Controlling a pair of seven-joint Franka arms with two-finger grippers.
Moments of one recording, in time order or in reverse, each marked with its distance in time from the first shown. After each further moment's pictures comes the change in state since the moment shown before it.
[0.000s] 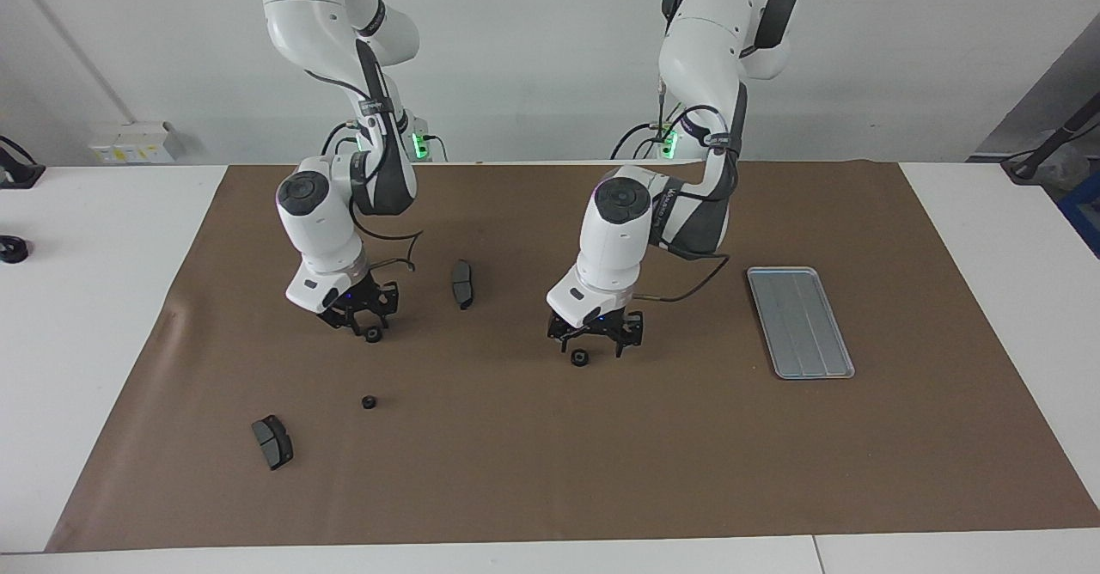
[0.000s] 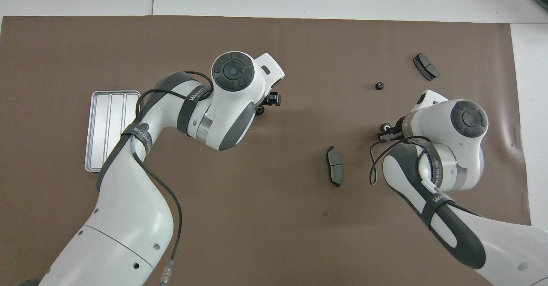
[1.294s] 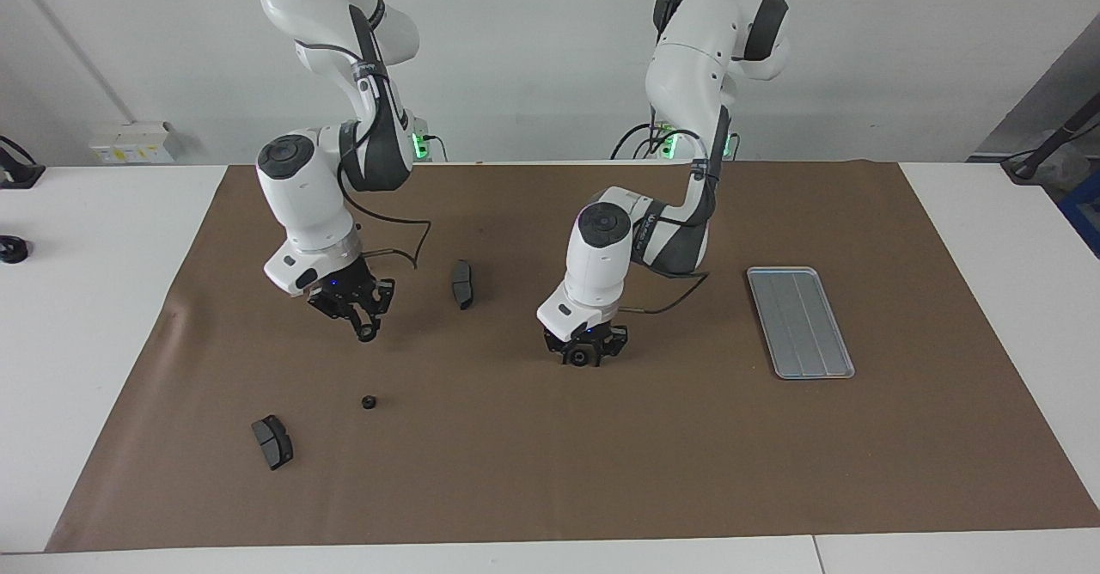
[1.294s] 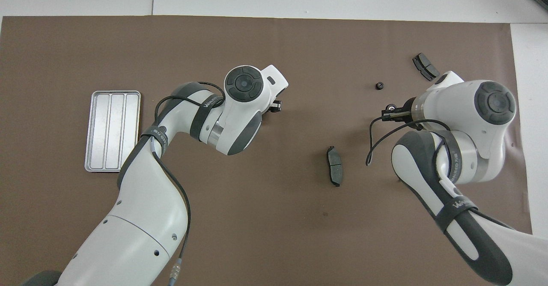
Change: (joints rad) left arm -0.020 0.045 0.013 -0.029 0.000 0.068 -0.029; right arm 0.011 -0.067 0.005 0.113 0.009 -0.104 0.251
